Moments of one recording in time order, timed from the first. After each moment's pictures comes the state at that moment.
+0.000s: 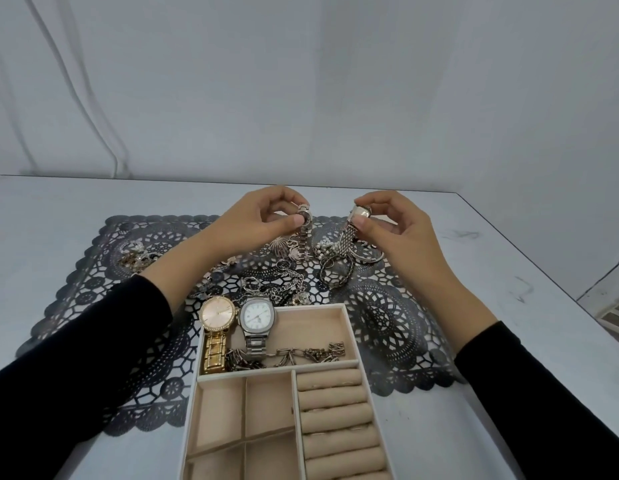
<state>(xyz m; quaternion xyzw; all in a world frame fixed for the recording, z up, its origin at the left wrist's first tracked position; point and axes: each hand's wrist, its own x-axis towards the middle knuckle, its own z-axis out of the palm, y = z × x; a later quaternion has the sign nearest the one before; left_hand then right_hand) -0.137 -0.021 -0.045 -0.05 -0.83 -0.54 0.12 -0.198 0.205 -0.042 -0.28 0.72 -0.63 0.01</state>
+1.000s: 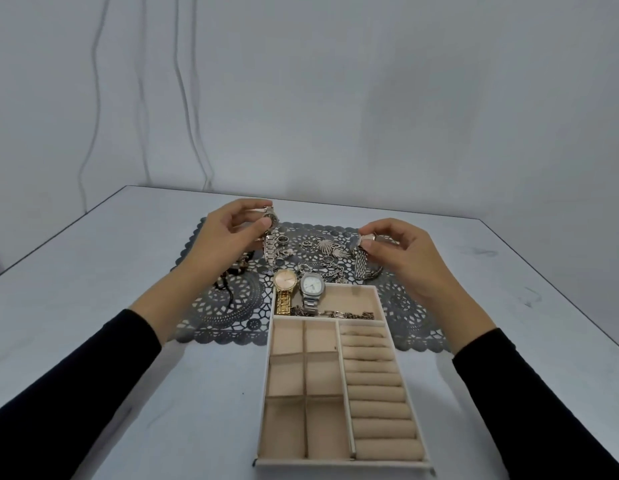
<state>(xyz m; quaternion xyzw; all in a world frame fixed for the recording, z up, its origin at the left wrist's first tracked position) 0.007 -0.045 -0.035 0.10 -0.75 -0.58 0.31 -0.126 0.201 -0.026 -0.33 0.68 -0.65 0.10</state>
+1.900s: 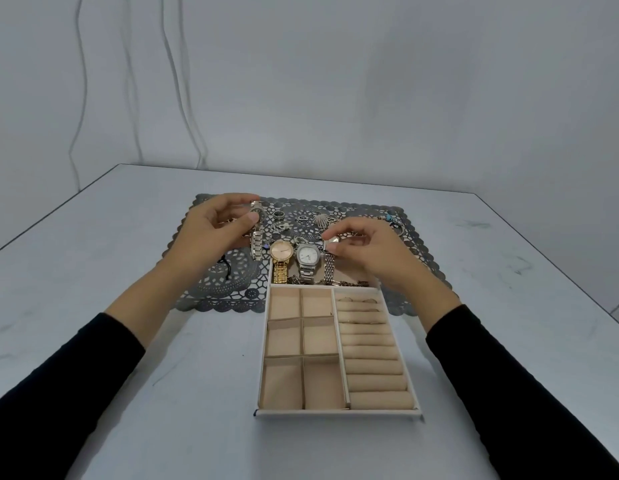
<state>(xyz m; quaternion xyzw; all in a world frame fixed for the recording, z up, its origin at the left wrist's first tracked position) 0.040 -0.033 -0.050 0.10 -0.73 -0.61 0.29 -0.093 0.189 -0.042 -0.37 0.73 -0.55 0.16</state>
